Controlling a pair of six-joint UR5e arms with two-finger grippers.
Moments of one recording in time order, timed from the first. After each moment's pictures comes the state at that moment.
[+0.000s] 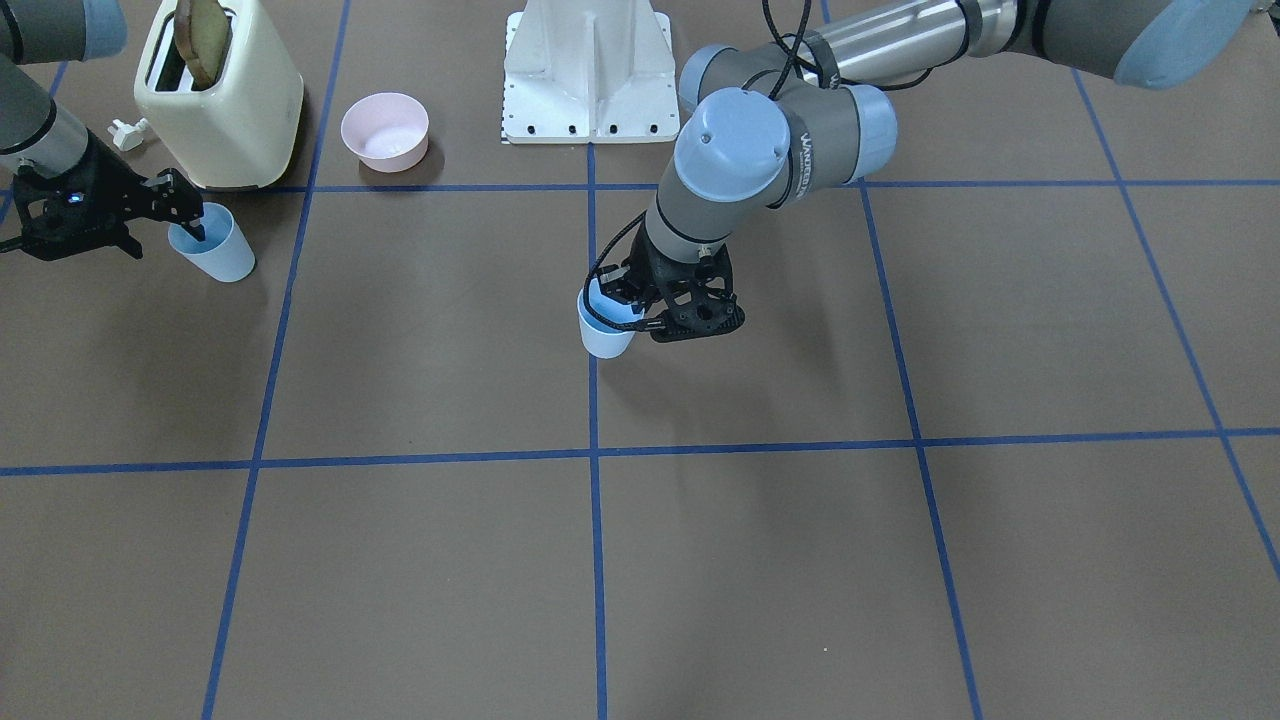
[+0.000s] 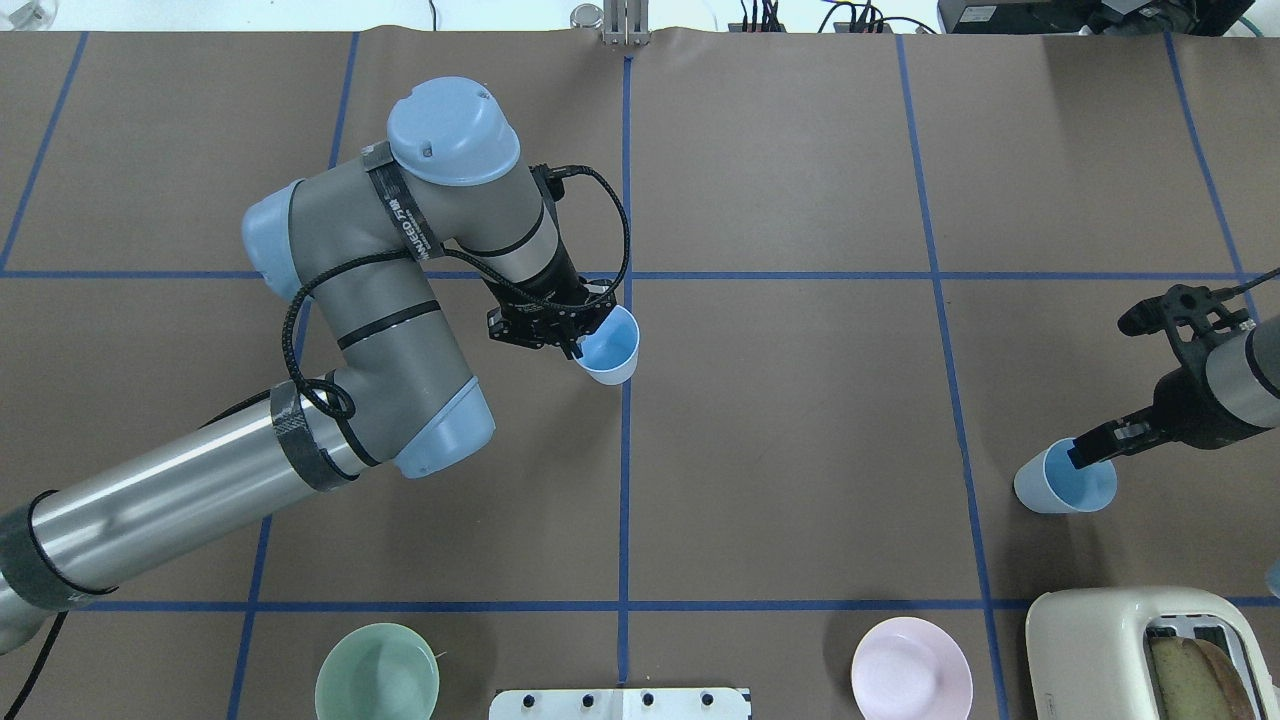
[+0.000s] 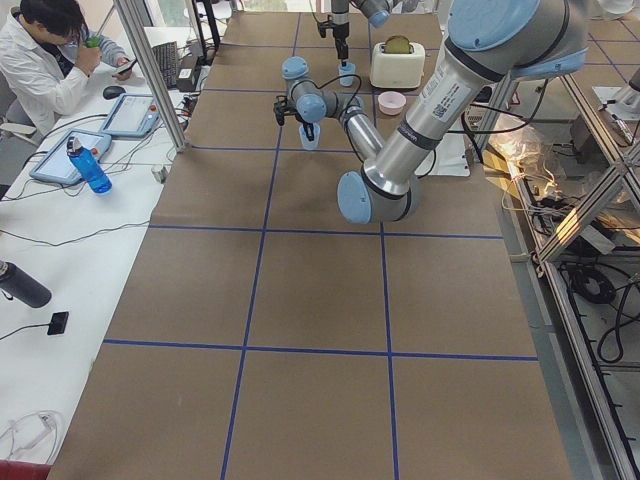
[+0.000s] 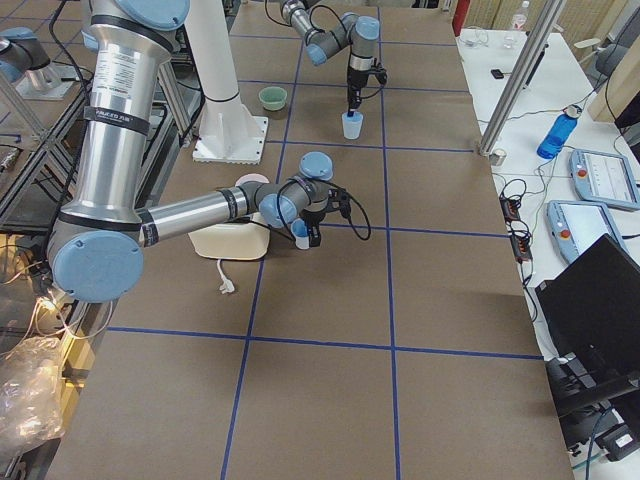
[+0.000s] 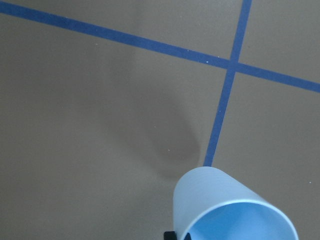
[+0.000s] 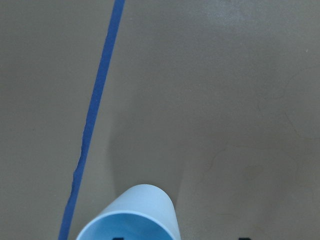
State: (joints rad) left arm -0.64 -2.37 -1.52 -1.68 -2.18 -1.37; right arm 0.82 -1.78 1.98 -1.18 2.20 0.66
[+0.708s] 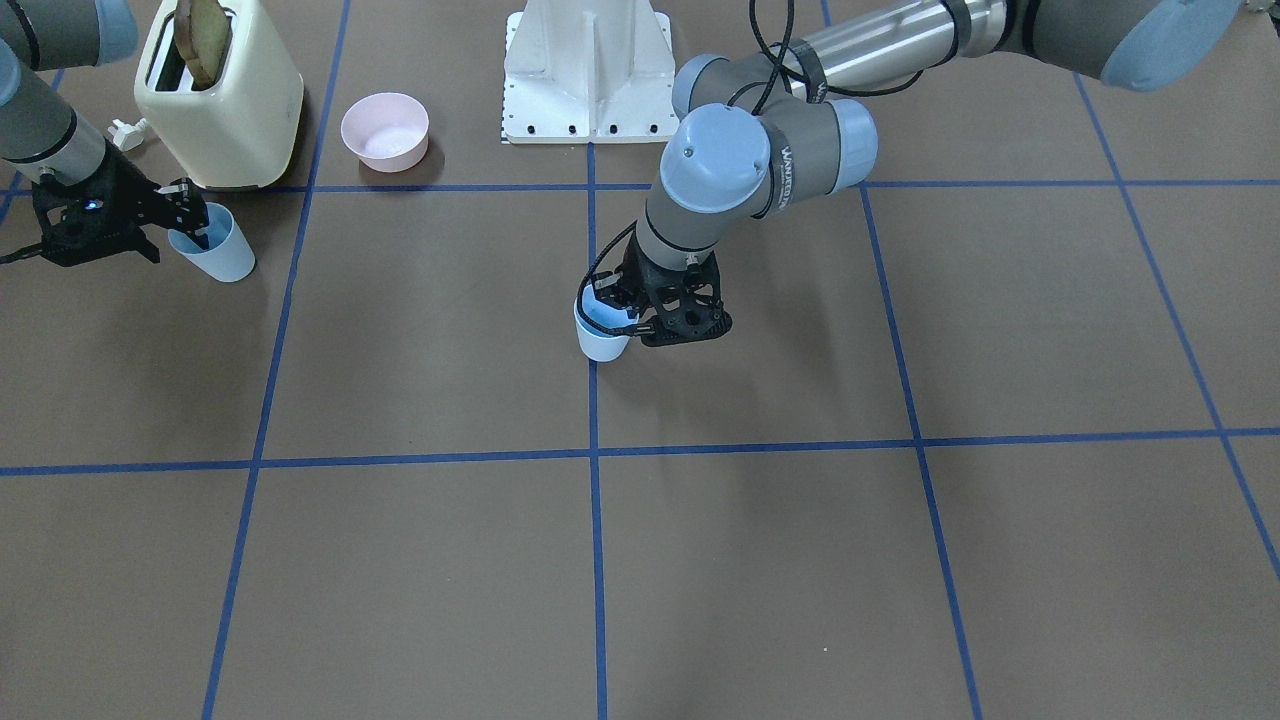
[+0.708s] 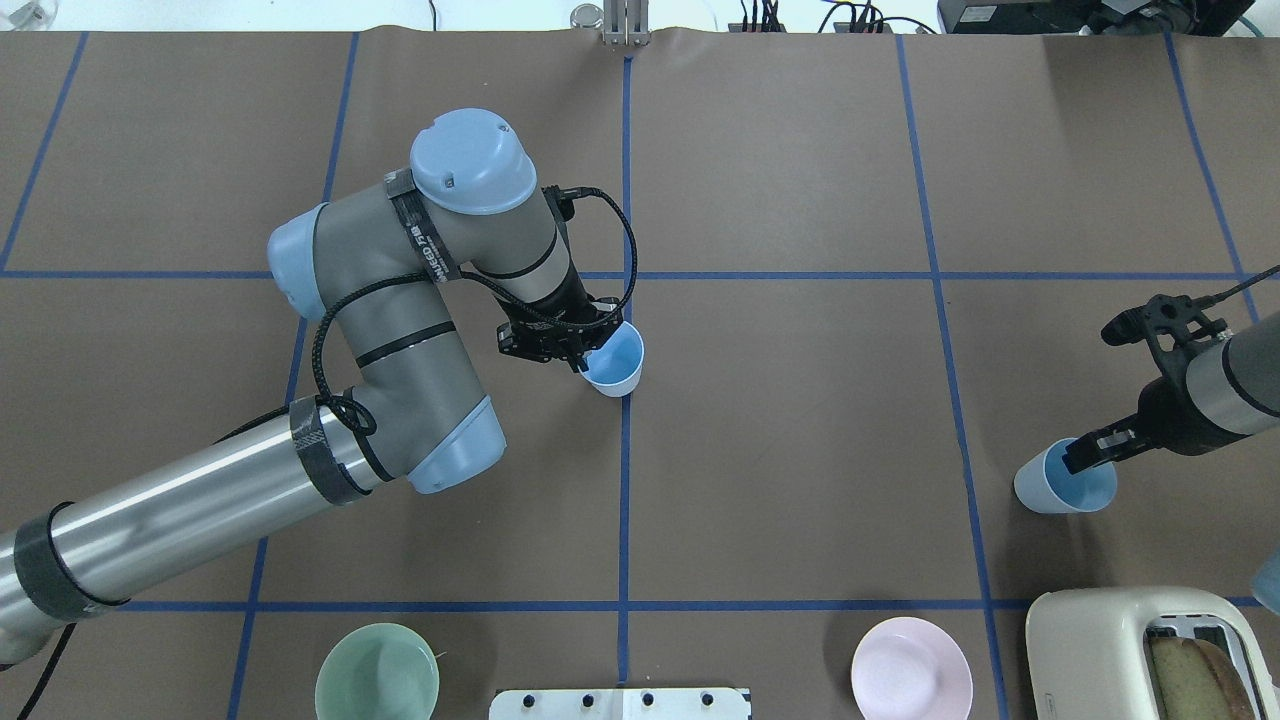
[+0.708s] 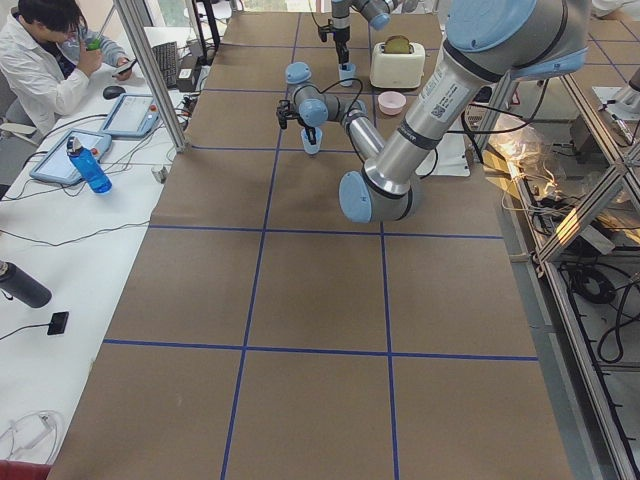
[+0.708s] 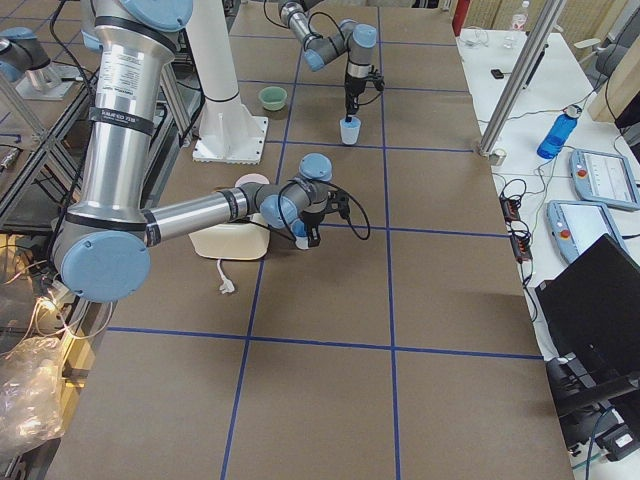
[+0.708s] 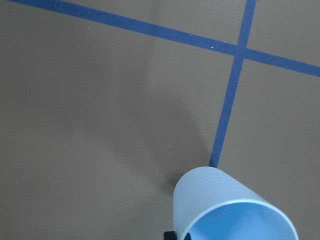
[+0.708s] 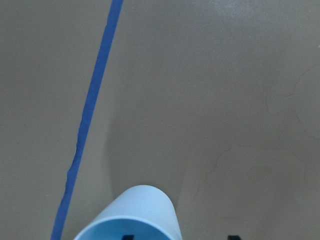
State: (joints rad) left arm -0.61 -2.37 -1.47 -1.72 -2.15 -1.37; right arm 0.79 -1.76 1.96 -1.18 2.17 0.67
